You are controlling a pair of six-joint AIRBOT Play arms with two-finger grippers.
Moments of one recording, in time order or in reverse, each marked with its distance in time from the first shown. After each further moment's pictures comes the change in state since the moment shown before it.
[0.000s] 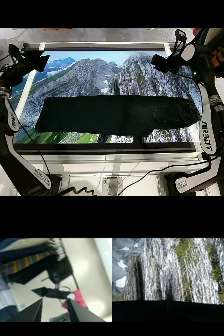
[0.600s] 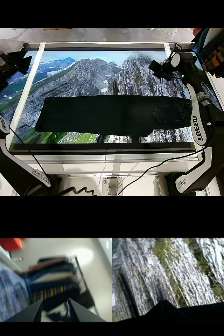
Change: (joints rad) left arm 0.166 0.000 0.000 0.123 0.160 -0.007; right arm 0.000 -0.135 -0.002 -0.079 -0.079 0.269
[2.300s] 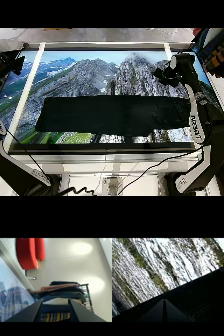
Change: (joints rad) left arm 0.047 0.029 0.001 0.093 0.257 -0.214; right arm 0.001 -0.035 -0.001 -0.217 0.201 0.209
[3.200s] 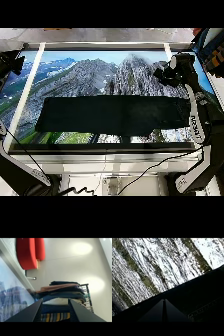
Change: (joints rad) left arm 0.000 0.000 0.000 0.000 0.000 0.000; right arm 0.000 0.000 0.000 0.000 0.019 0.000
